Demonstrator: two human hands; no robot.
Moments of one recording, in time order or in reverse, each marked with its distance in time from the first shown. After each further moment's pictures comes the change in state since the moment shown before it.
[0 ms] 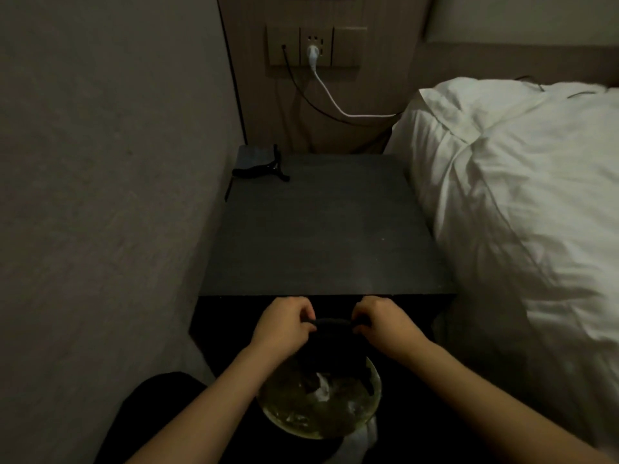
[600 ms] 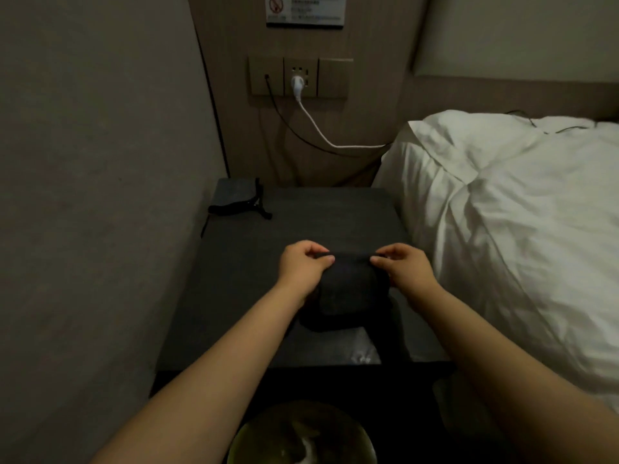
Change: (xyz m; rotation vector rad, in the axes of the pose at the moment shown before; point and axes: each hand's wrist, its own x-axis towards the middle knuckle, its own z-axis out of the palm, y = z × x) left_hand 0.160 0.076 -0.037 -0.672 0.247 -0.062; right_hand 0.125 0.059 -0.097 0.874 0.509 0.334
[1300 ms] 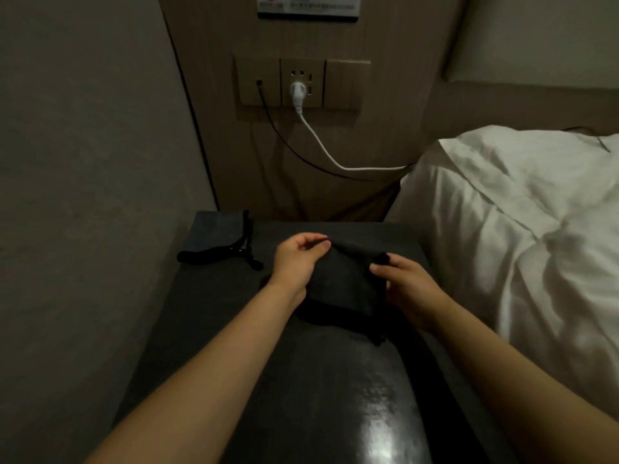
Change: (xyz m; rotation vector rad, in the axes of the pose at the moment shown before) left_hand 0.169 0.004 0.020 -0.459 -0.025 -0.034; right_hand 0.139 -0.004 0.036 0.400 -0.395 0.117
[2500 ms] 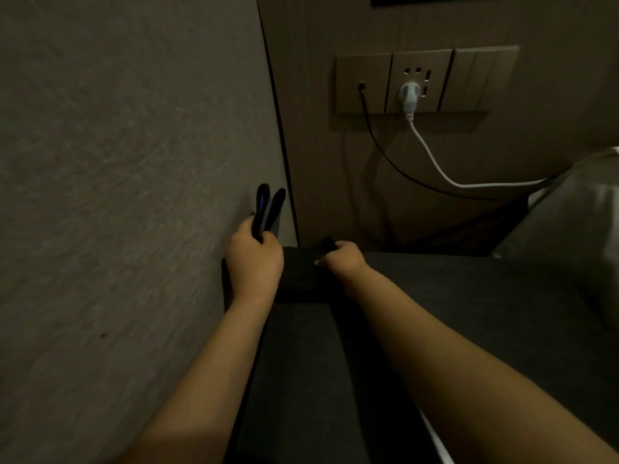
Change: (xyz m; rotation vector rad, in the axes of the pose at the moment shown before) left_hand 0.057 0.072 -0.162 0.529 0.635 0.216; right_hand 0.173 -0.002 0.223 -0.321 -0.021 0.194
